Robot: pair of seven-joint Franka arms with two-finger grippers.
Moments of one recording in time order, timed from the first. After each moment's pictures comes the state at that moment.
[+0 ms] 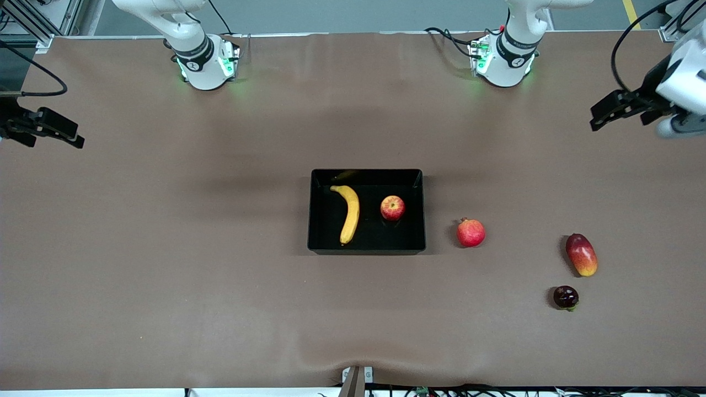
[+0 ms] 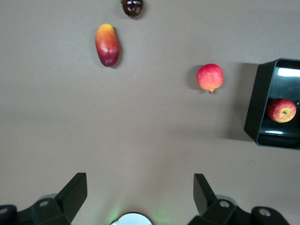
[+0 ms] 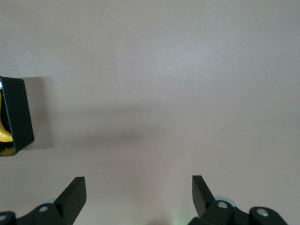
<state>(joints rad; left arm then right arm) -0.09 -0.04 -0.04 -1.61 0.03 1.48 -0.20 0.02 0.01 -0.06 -1.51 0.03 1.46 0.02</state>
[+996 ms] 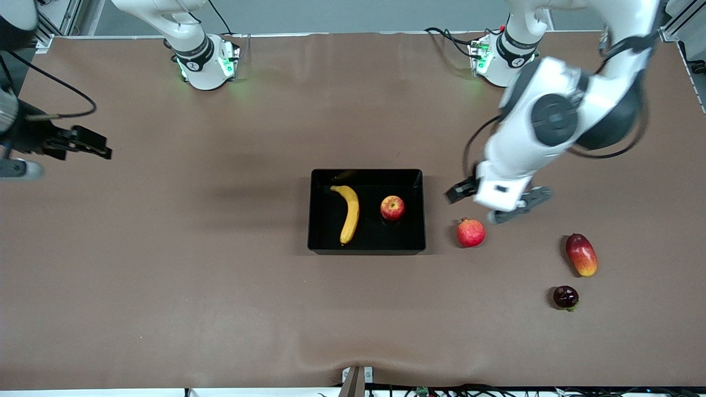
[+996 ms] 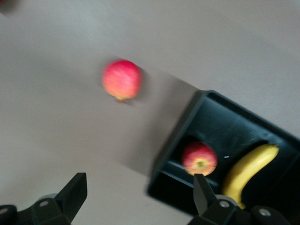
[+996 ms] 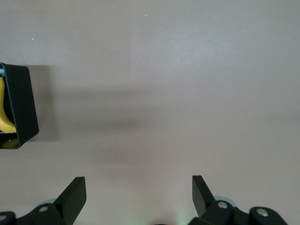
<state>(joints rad) -0.22 0.34 -0.30 -1.61 0.02 1.88 -1.03 0.07 0.09 -0.05 -1.51 0.05 1.48 0.02</state>
